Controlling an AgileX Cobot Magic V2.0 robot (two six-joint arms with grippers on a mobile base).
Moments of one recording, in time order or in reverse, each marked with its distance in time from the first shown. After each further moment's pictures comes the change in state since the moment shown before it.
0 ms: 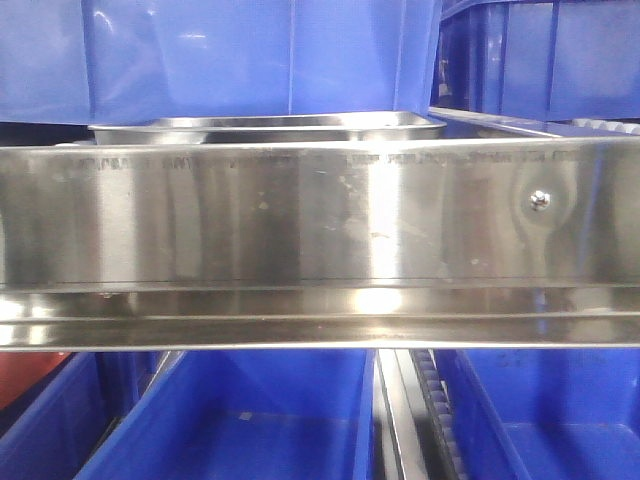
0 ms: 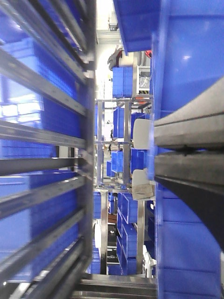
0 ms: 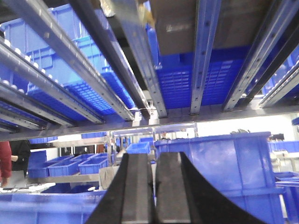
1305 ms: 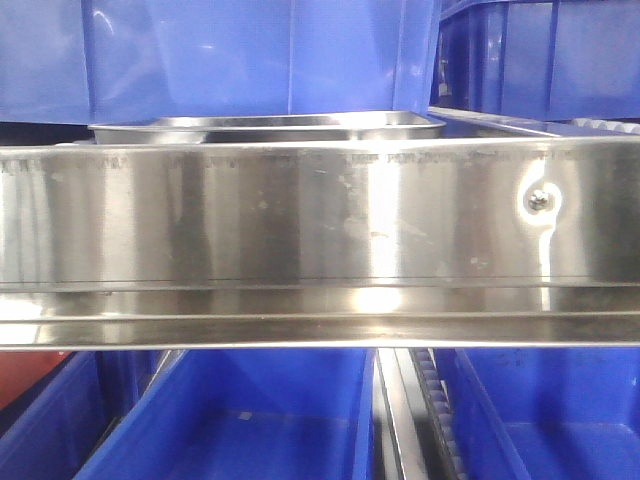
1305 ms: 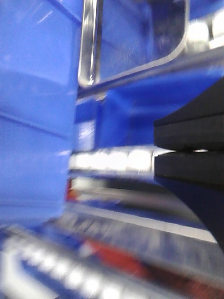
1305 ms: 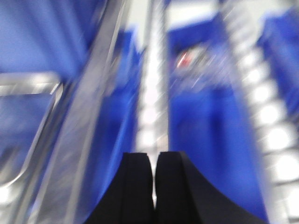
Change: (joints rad) left arm -0.005 0.933 -0.672 -0.143 0.774 -0.010; right arm 0.118 0.980 -0.677 0.050 0.914 0.063
